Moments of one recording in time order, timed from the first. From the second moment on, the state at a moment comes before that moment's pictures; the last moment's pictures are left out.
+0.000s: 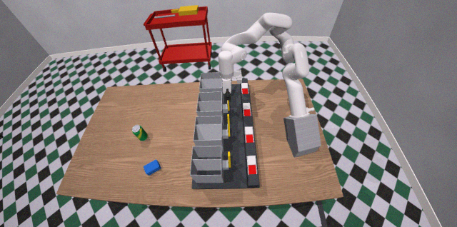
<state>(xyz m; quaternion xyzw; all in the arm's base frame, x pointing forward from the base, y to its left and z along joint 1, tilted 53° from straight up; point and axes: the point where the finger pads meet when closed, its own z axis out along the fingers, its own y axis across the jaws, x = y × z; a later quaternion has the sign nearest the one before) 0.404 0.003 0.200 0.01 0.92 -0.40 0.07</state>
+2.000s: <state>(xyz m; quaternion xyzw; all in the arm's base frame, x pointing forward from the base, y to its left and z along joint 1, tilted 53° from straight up) 0.407 -0.012 0.186 0.01 0.92 -0.40 0.07</state>
